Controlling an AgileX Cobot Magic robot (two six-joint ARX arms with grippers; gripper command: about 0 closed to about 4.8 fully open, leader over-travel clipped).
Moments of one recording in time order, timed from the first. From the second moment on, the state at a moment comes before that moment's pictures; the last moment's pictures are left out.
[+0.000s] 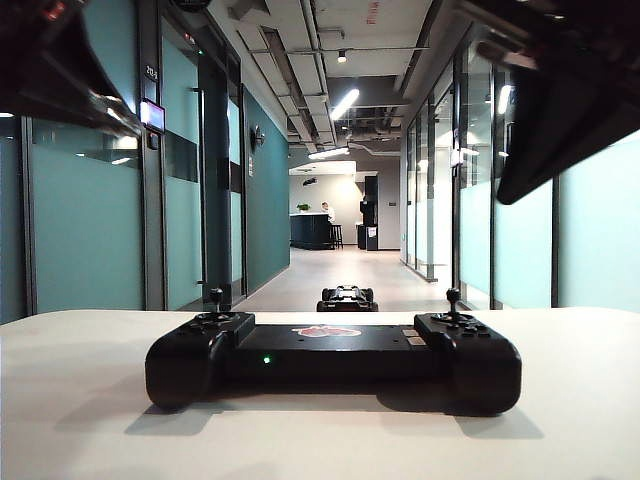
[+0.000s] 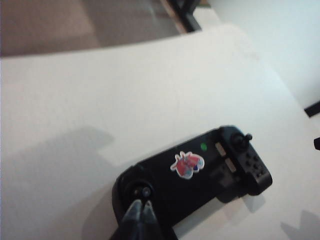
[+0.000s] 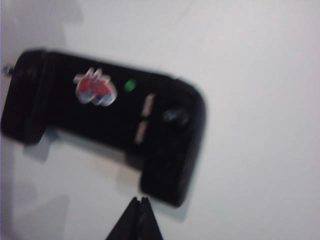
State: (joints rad) left arm -0.33 0.98 0.72 -0.32 0.43 -0.17; right arm 0.55 1.15 0.90 -0.72 -0.10 0.42
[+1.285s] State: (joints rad) left arm -0.33 1.06 0.84 -0.37 0.44 -0.15; right arm 0.60 1.47 0.94 -0.73 -0.05 0.49
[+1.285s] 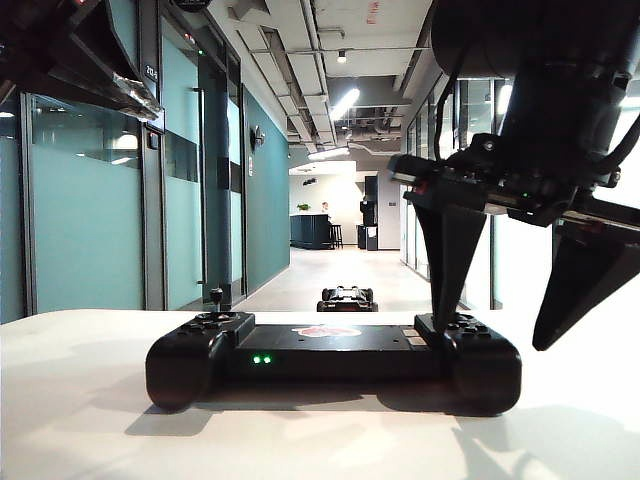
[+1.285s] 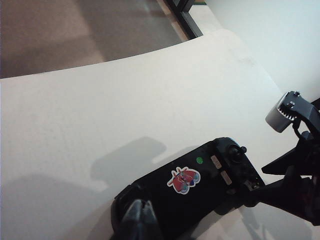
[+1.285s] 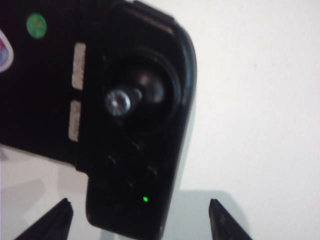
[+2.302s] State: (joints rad) left arm -0.33 1.06 0.84 -0.36 0.45 -0.15; right arm 0.63 1.58 0.95 -0.68 -0.06 0.49
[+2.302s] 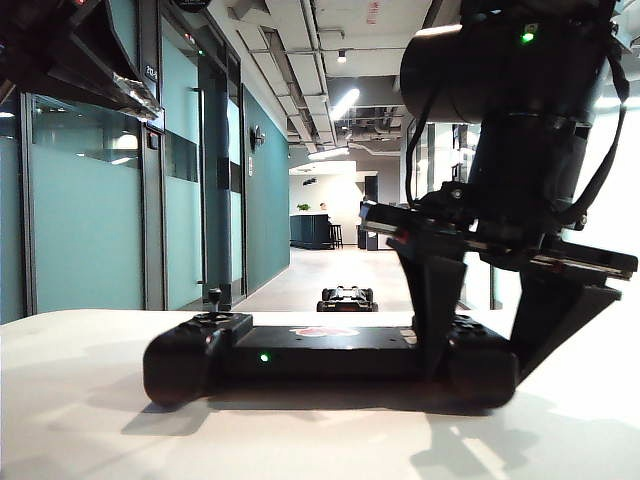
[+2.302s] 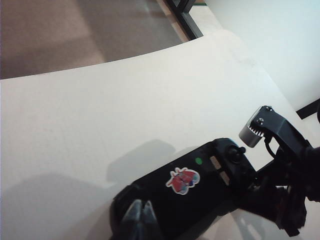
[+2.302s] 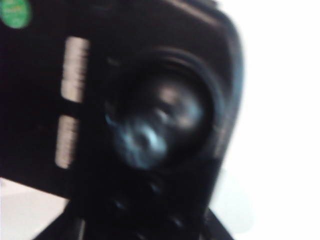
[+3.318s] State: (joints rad) left arm -0.34 1.14 0.84 -0.36 0.56 0.04; right arm 0.64 1.59 0.95 -0.75 0.05 0.62
